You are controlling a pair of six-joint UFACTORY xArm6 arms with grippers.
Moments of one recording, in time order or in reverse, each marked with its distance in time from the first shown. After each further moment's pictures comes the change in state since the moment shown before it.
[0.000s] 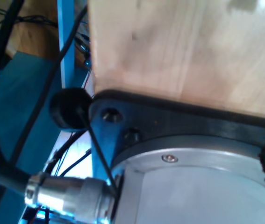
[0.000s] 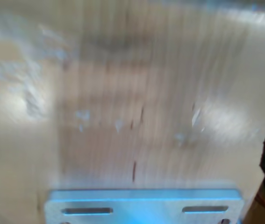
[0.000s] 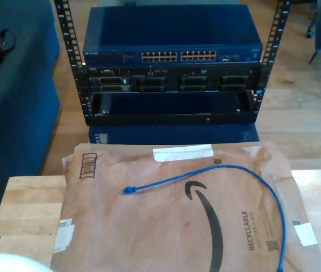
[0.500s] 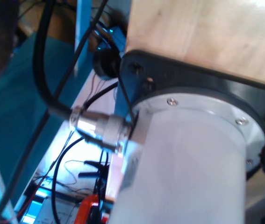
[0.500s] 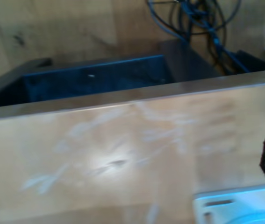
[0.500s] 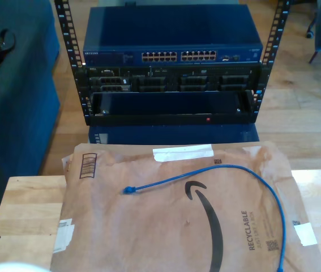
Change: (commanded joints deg) left arm -9.1 -0.6 -14.6 -0.5 18.1 -11.2; right arm 11.6 1.8 -17.8 6.9 6.2 21.9
